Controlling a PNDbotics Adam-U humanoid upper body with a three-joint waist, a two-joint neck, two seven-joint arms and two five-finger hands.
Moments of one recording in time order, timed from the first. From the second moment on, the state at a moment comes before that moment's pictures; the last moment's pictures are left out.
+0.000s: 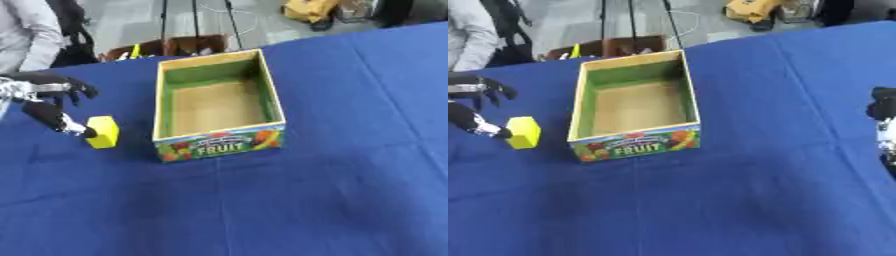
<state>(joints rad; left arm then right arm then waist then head) -0.87 0.60 -0.09 -0.96 -0.78 -0.29 -0.82 -0.08 -0.26 -0.23 -1.98 0.17 -0.24 -0.04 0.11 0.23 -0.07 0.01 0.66</state>
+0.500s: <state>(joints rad) -0.89 0.57 -0.08 -0.88 -0.84 -0.30 -0.81 -0.08 -0.26 -0.23 -1.98 0.17 -0.24 -0.03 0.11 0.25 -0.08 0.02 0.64</state>
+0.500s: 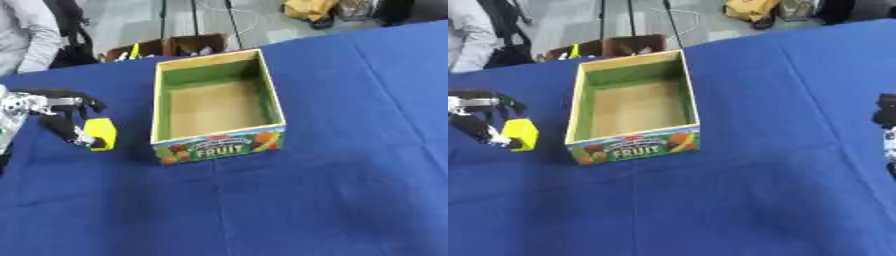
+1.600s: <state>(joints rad) -0.89 0.56 -0.08 -0.86 -1.01 -0.35 -0.76 -0.09 -0.26 -0.23 -1.98 0.18 -0.25 -0.03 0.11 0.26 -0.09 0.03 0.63</state>
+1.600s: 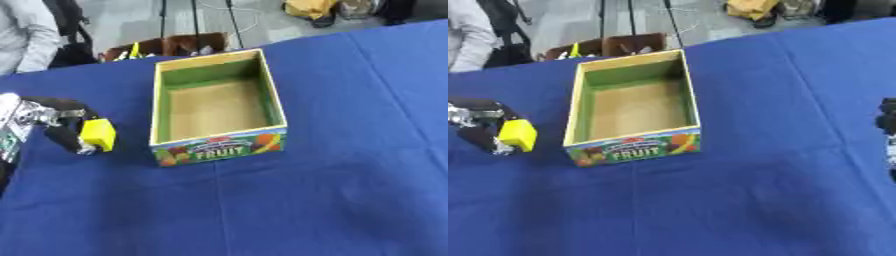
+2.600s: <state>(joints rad) -0.89 0.57 -0.07 -0.87 -1.05 -0.33 -0.59 -0.08 -0.26 -0.23 -1.98 0.19 -0.24 -0.02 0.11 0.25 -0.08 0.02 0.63</state>
